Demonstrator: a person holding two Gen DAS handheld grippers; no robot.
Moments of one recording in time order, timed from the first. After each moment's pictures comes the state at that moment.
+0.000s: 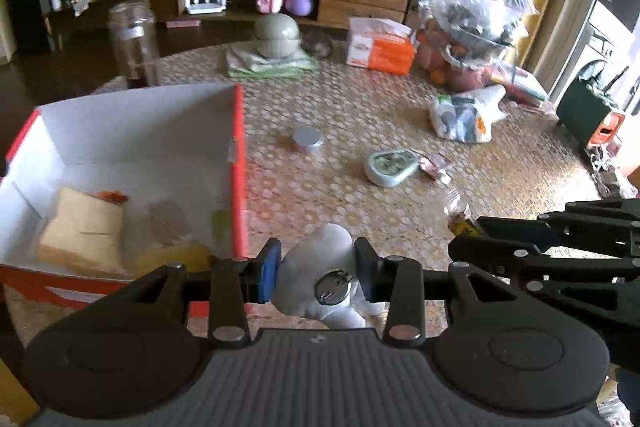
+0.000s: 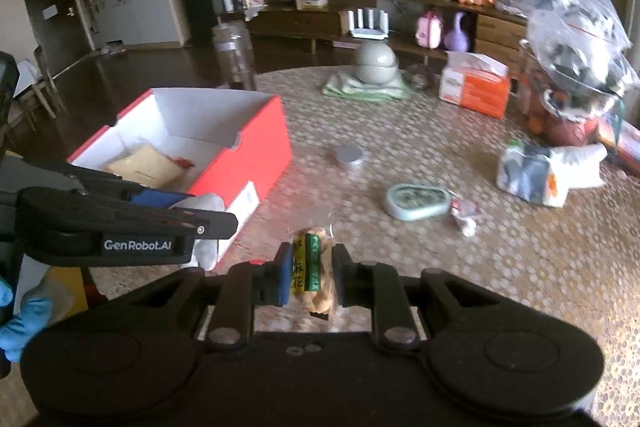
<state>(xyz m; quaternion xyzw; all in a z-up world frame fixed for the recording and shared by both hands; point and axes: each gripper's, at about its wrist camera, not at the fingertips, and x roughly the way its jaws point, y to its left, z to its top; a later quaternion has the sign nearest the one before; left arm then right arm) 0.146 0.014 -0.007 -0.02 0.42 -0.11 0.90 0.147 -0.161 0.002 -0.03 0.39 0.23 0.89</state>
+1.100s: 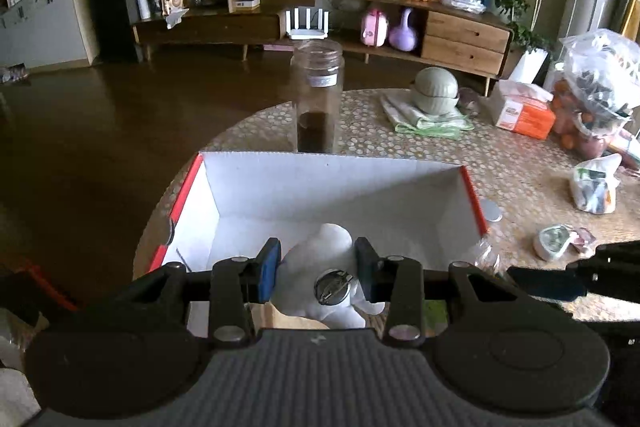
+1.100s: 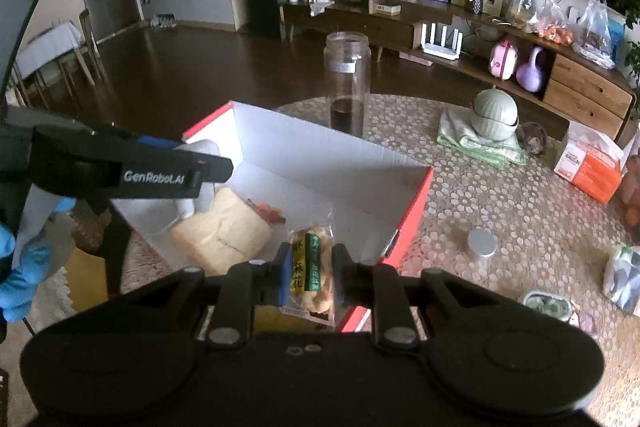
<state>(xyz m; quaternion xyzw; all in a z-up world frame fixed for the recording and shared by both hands) 0.211 0.170 0.012 -0.01 0.39 0.02 0.92 0.209 -0.002 0.003 -0.09 0.39 0.29 0.87</state>
